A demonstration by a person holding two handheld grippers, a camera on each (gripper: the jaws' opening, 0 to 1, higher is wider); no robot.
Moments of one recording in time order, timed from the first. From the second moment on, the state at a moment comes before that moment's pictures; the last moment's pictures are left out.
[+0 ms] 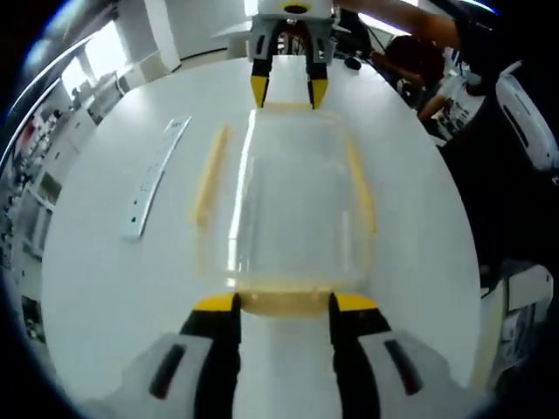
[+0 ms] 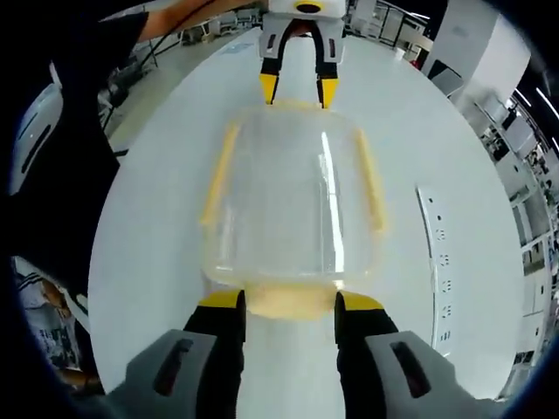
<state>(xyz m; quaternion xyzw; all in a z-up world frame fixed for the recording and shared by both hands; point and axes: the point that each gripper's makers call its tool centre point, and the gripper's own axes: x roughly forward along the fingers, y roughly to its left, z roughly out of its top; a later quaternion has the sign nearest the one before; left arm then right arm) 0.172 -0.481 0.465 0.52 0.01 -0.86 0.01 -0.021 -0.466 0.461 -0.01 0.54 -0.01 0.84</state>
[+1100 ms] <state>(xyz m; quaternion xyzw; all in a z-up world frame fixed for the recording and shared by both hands) 0.176 -0.484 0.461 0.51 0.02 -0.86 0.02 -0.018 -0.469 0.451 -0.02 0.55 -0.03 0.84</state>
